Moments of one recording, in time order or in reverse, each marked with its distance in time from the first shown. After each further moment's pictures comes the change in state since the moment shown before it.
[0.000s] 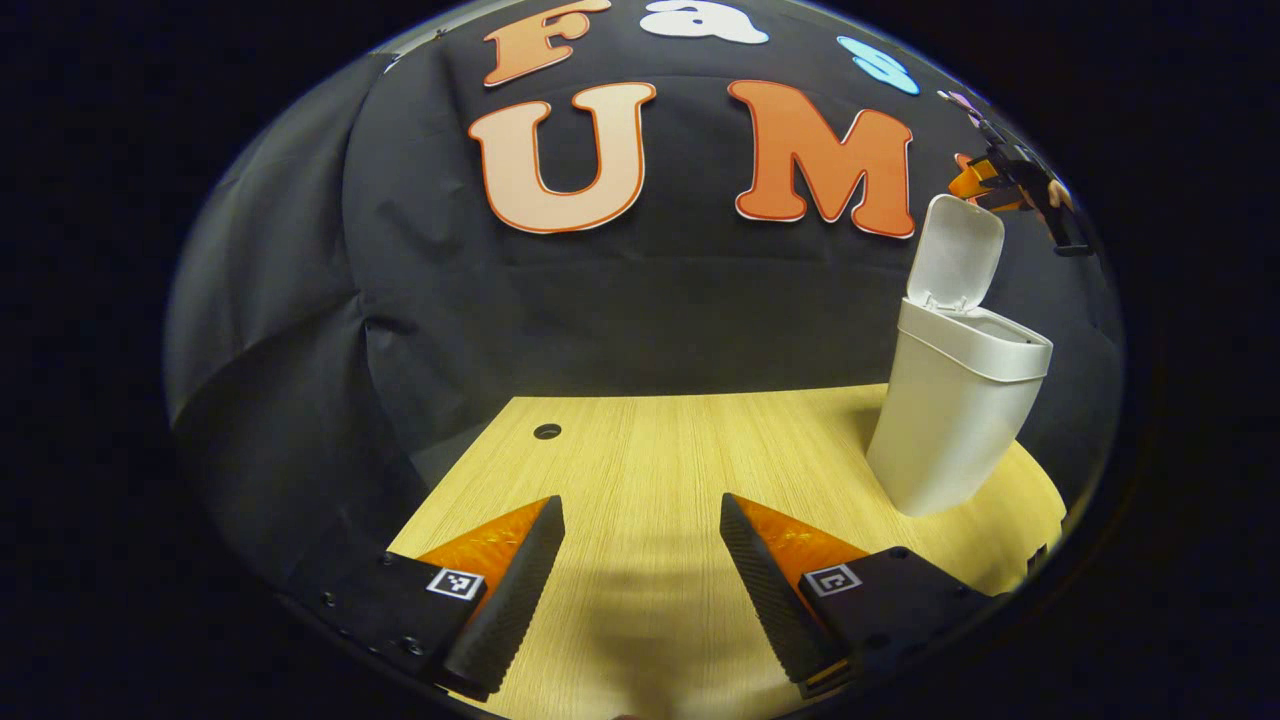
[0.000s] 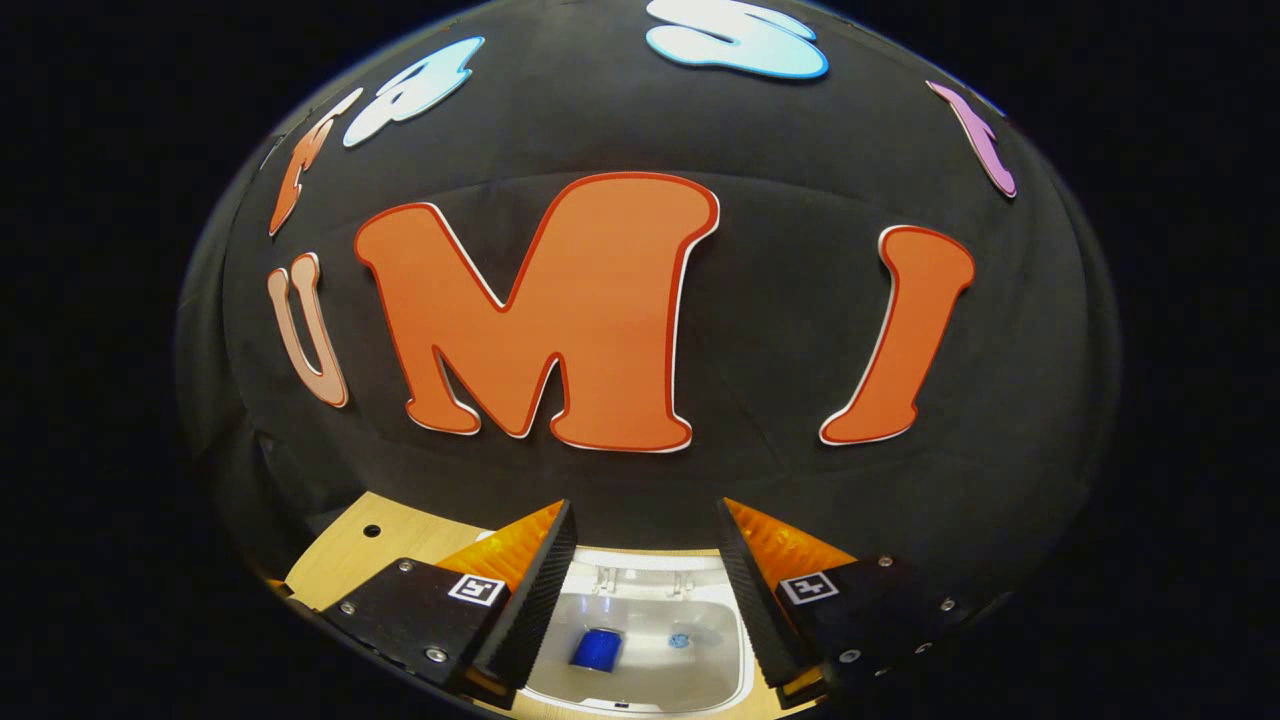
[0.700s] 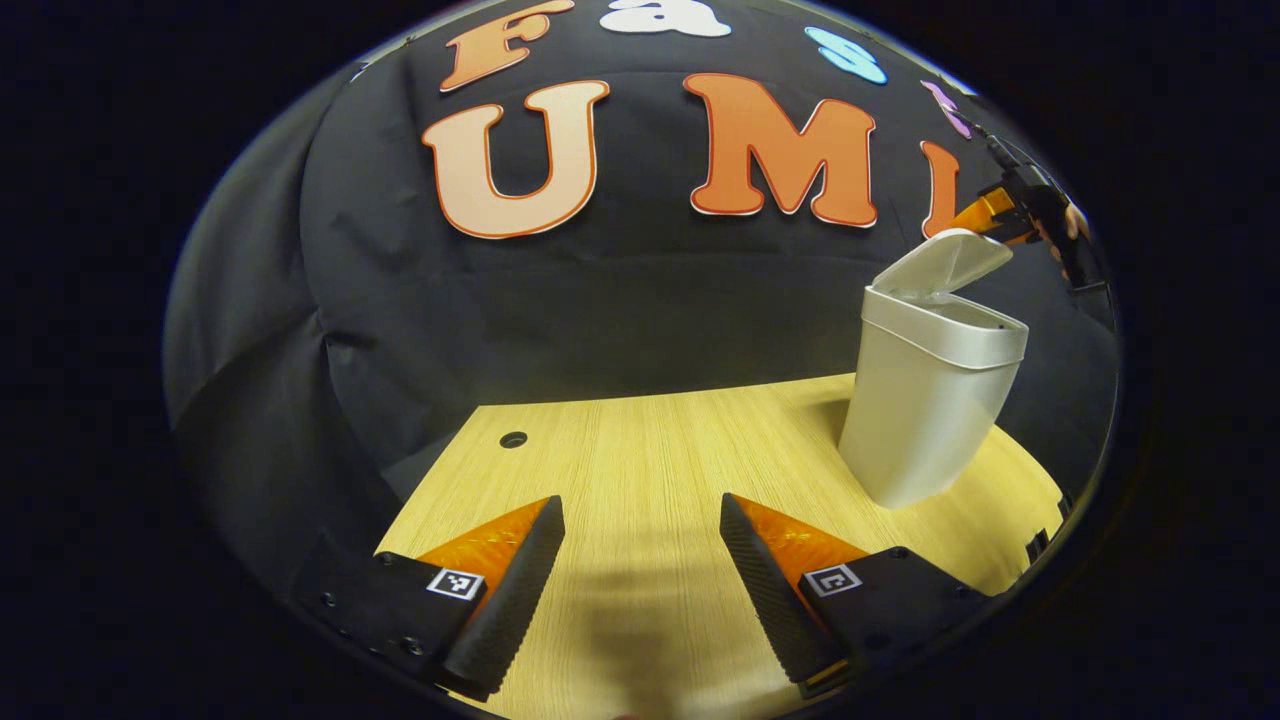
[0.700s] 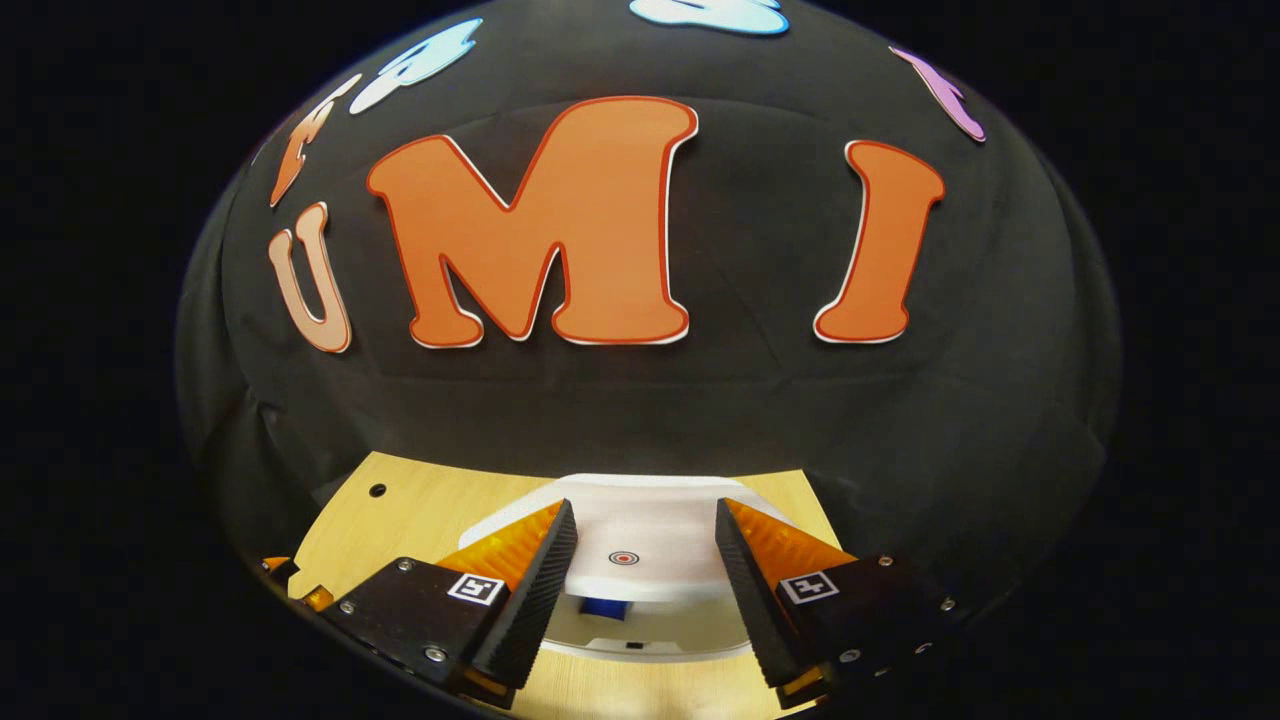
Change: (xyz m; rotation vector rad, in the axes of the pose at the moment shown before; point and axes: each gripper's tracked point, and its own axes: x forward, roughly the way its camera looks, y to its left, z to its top) left arm 0.006 -0.025 0.002 0.052 0.009 -0.092; right arm -0.029 0.005 -0.098 0.036 0.156 -0.006
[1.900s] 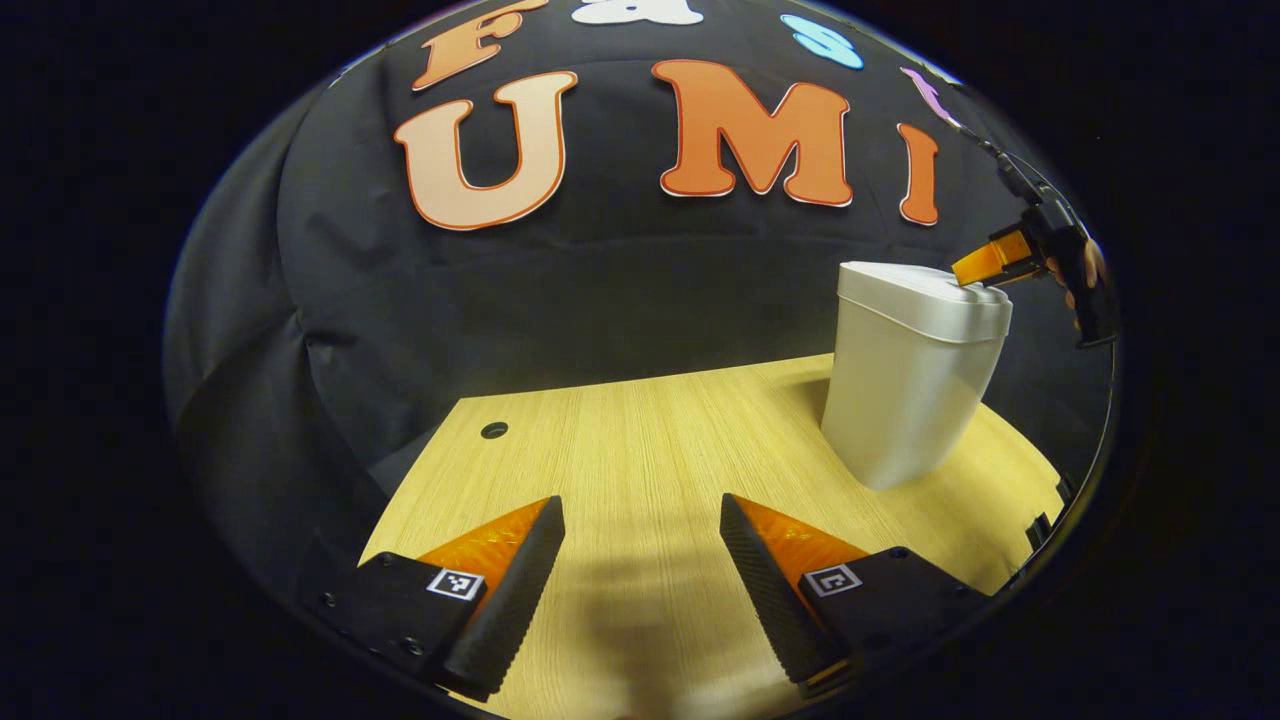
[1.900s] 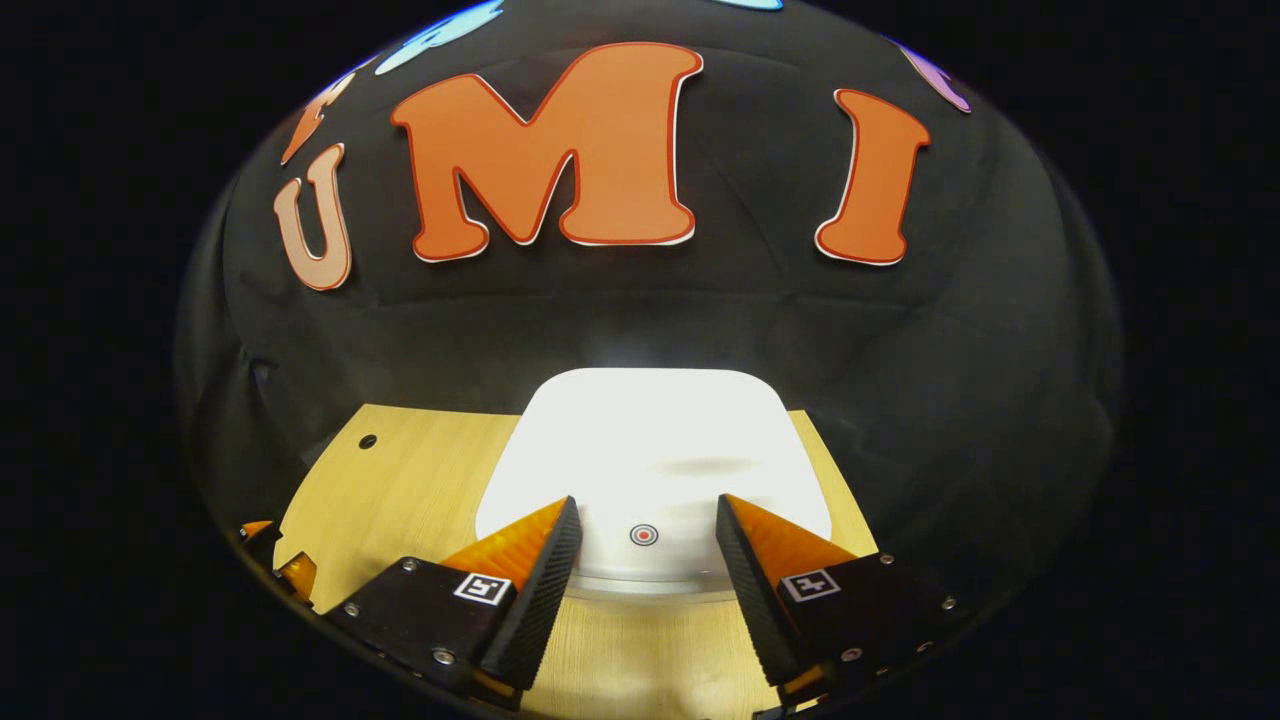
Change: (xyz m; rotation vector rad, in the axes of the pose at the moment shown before) left arm 0.004 -0.014 -0.014 0.036 0.040 -0.047; right arm -0.003 0.013 -0.087 -0.024 0.079 -0.030
